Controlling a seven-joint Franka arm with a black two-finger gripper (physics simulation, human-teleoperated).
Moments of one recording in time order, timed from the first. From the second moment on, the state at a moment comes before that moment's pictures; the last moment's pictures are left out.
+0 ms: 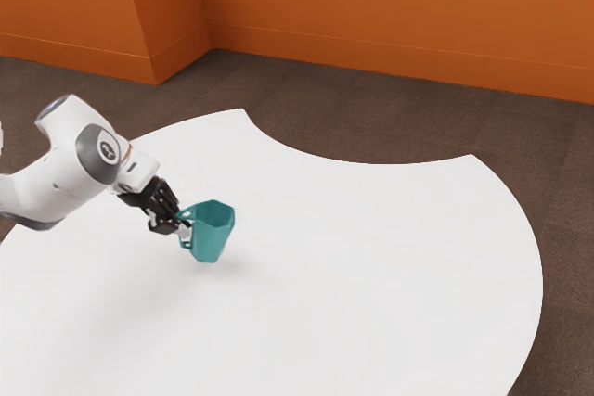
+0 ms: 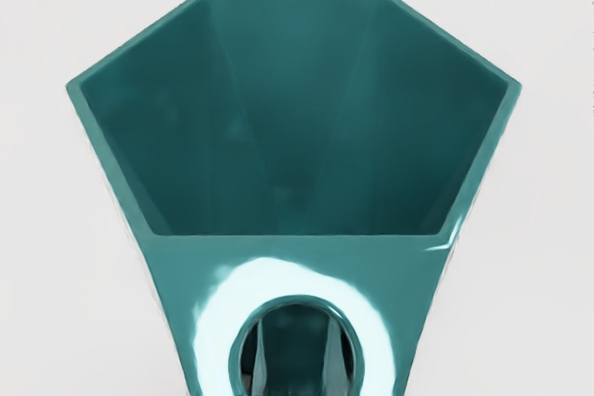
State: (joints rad) arm 0.13 0.04 0.05 -2.33 -0.67 2.51 1.61
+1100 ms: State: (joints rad) arm 0.17 0.13 0.09 -2.33 -0.97 2.37 2.30
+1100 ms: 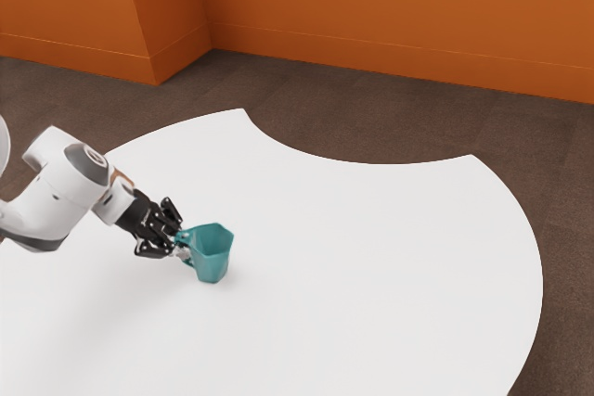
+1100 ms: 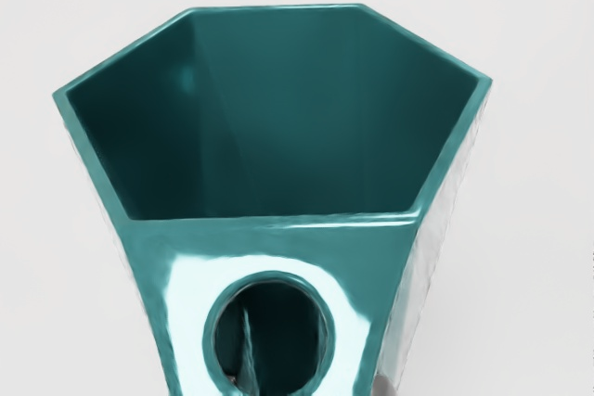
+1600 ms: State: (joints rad) arm 0.19 0.15 0.11 -2.31 -0.97 2.35 2.39
